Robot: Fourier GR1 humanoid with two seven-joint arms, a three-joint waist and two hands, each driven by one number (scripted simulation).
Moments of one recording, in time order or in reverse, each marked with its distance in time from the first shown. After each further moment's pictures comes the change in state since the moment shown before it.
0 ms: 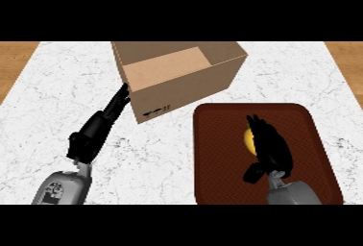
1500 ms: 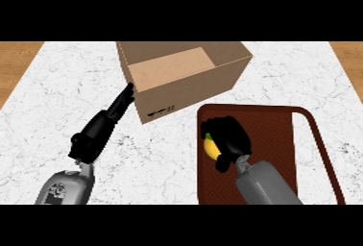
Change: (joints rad) left arm -0.003 -0.045 0.019 -0.035 -0.038 -0.056 0.026; right arm -0.208 0.092 0.128 0.171 0.094 -0.033 -0.379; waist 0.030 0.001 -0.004
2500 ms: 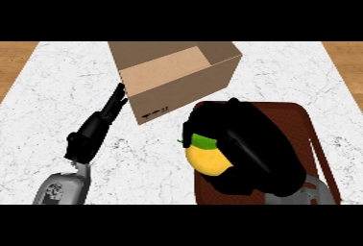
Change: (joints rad) left arm 0.016 0.001 0.040 0.030 -0.015 0.009 -0.026; right arm -0.086 0.040 -0.079 -0.704 -0.295 0.315 -0.018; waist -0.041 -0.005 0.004
